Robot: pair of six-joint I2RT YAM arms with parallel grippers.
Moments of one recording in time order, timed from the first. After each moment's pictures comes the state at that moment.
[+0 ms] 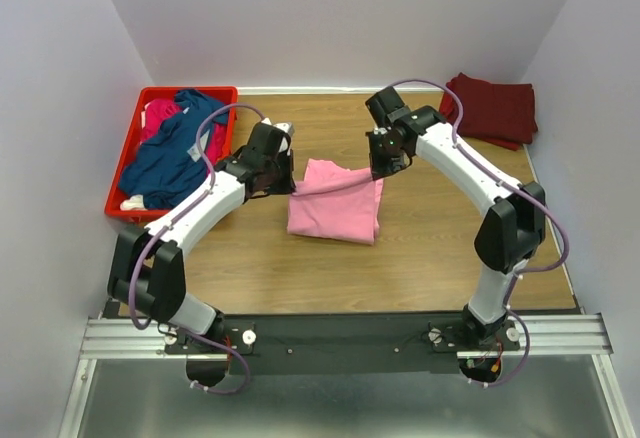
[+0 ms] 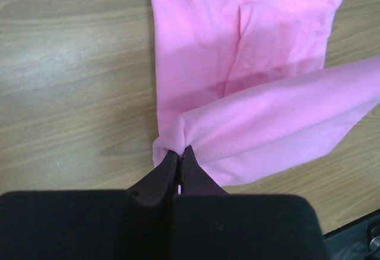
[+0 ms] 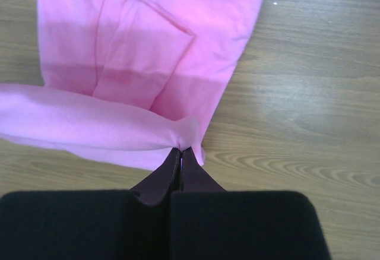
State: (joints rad) left arm -0.45 1.48 1.12 -0.49 0.09 -0.40; right arm 0.55 1.84 1.72 -1.01 0.07 0.42
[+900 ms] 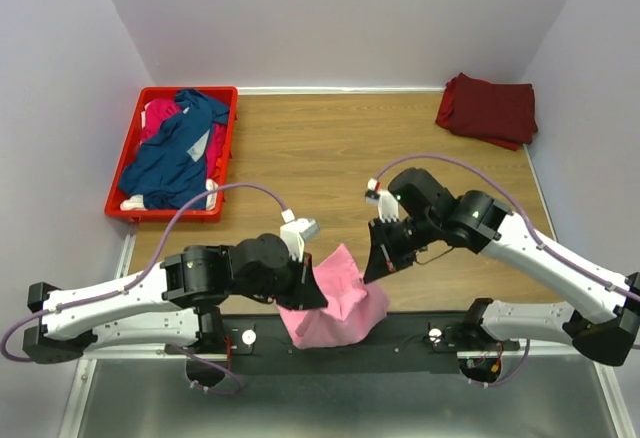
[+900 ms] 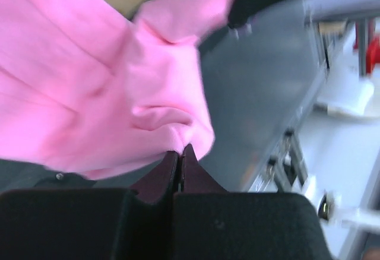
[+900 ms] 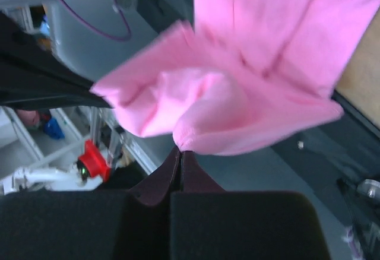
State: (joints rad) left arm -1.36 0.79 0.88 -0.71 0.08 -0.96; right arm 0.92 1.13 1.15 -0.99 -0.50 0.66
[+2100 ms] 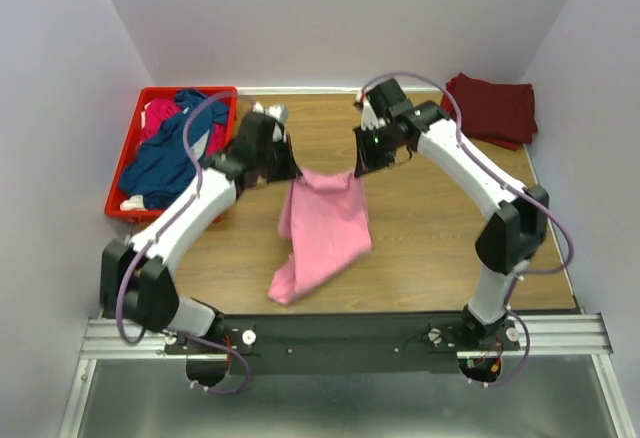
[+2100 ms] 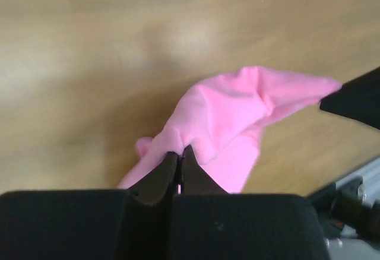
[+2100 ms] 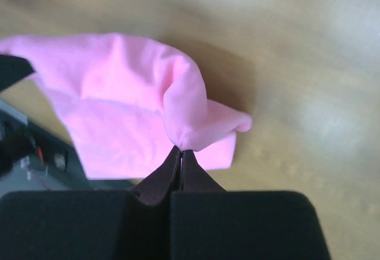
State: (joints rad) left arm -0.48 1.35 1.12 -0.50 0.17 -0.53; right arm 0.57 1.79 1.72 -0.99 -0.24 0.30
